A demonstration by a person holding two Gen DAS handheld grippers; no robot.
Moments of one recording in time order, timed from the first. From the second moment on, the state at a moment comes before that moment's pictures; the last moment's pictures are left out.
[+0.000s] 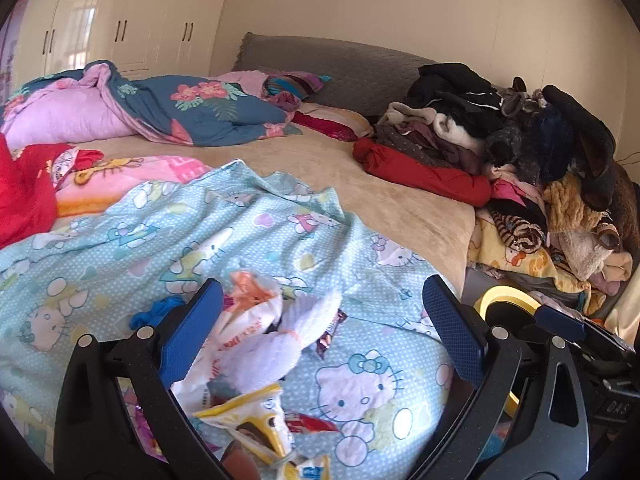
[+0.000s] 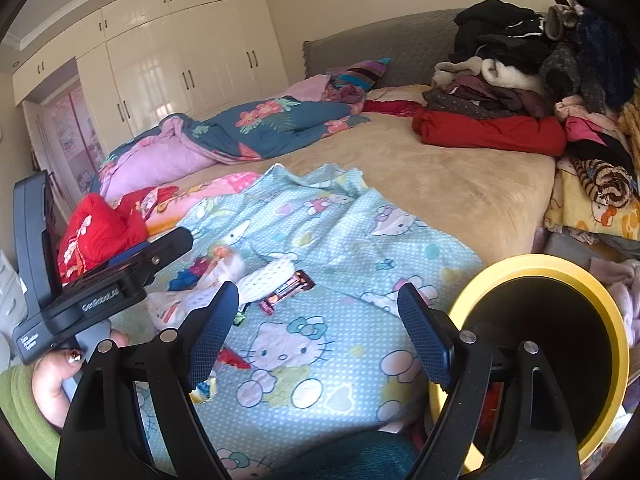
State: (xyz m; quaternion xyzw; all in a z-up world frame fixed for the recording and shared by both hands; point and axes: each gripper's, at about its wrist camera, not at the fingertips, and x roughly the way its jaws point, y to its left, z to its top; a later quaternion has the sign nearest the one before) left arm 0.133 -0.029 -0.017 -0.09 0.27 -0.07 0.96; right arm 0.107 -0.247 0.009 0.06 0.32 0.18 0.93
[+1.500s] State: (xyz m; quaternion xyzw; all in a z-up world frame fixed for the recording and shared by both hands) left arm 0.134 0.100 -0.089 -0.17 0.36 0.01 0.92; right arm 0.097 -0.090 -0.083 -0.06 0.48 0.28 0.83
